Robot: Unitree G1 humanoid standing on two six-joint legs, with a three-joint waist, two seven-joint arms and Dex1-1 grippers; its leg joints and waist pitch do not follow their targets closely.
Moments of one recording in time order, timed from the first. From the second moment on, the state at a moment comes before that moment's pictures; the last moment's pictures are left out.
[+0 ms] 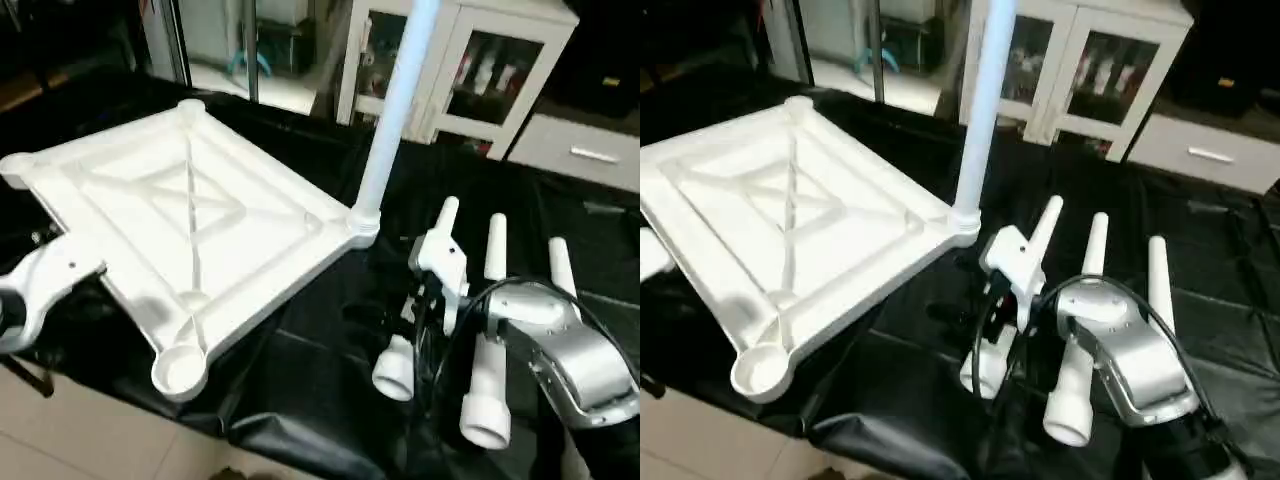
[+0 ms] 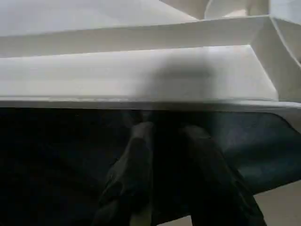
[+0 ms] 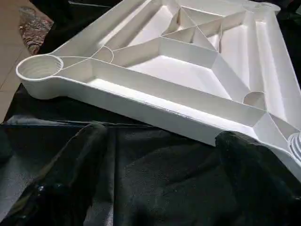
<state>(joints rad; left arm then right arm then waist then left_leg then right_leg) -0.04 1.07 0.10 -0.27 -0.07 0.86 -0.96 -0.28 -0.48 0.21 -0.20 0.30 0.53 0.86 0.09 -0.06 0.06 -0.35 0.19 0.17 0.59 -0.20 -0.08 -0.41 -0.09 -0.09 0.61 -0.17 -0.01</state>
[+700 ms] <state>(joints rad) -0.20 0.73 -0.18 -0.15 -0.05 0.80 -0.85 -0.31 -0.47 0.19 -0.20 0.28 0.54 0.79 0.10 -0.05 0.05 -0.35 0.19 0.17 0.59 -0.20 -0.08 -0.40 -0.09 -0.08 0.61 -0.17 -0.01</state>
